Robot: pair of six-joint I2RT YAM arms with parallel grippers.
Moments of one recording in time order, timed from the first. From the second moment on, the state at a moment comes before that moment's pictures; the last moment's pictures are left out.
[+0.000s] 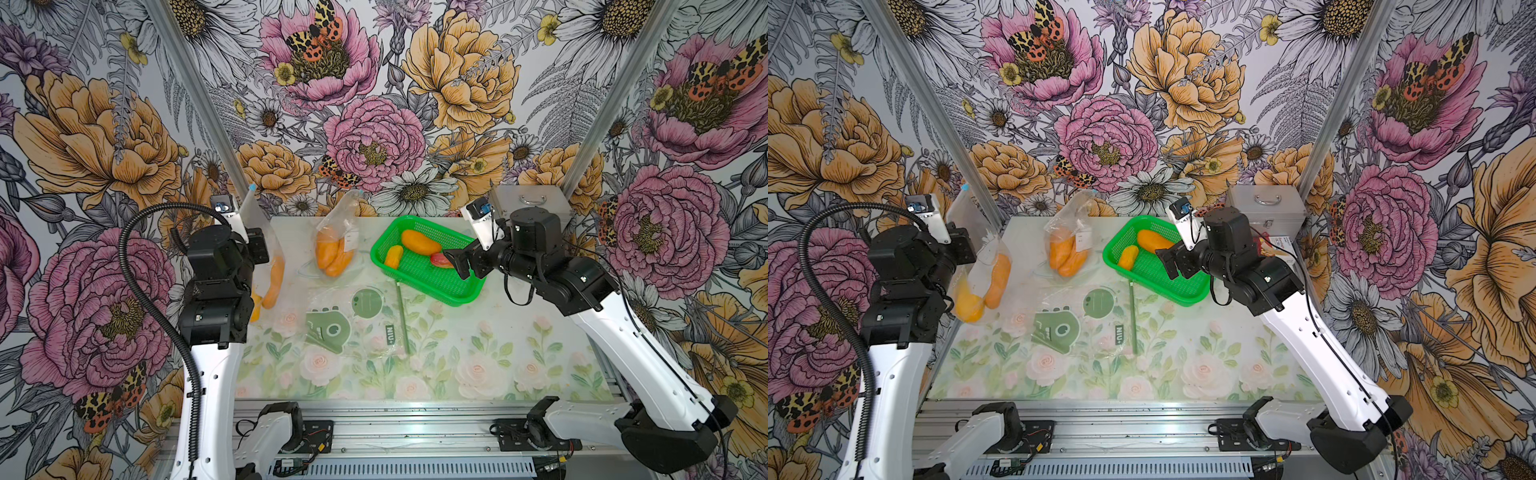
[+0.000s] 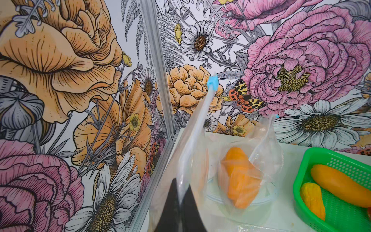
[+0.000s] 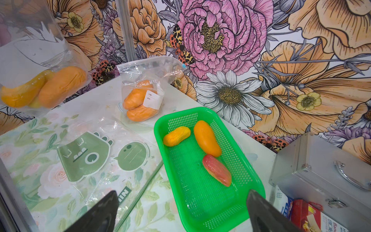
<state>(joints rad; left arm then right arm) 0.10 1.00 1.34 -0.59 -0.21 0.04 0.58 1.25 1.57 -0.79 -0.02 -0.13</state>
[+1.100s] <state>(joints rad) 0.16 1.27 1.07 -0.11 -0.03 -0.23 0.58 1.40 1.44 -0.71 0.07 0.14</state>
